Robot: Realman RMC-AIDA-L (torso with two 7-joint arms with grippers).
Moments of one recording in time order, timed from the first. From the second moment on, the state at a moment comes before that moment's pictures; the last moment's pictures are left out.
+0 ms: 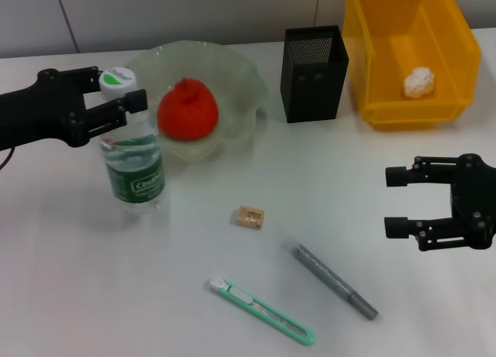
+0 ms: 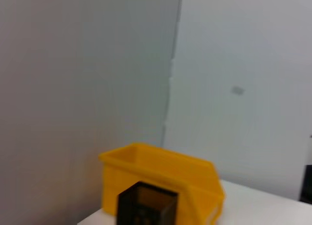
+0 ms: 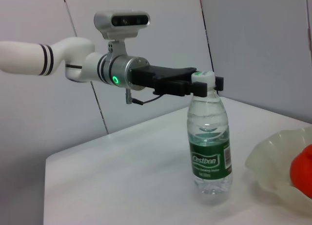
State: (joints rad) left arm -0.56 -1.97 0.77 0.64 1.73 1.57 -1.35; right arm 0.32 2.06 -0.68 -1.03 -1.94 -1.92 1.50
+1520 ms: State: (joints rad) left arm -0.45 -2.02 0.62 0.70 1.72 1.45 -1.28; right arm 0.36 2.05 -0.69 -0.97 -1.96 -1.89 1.49
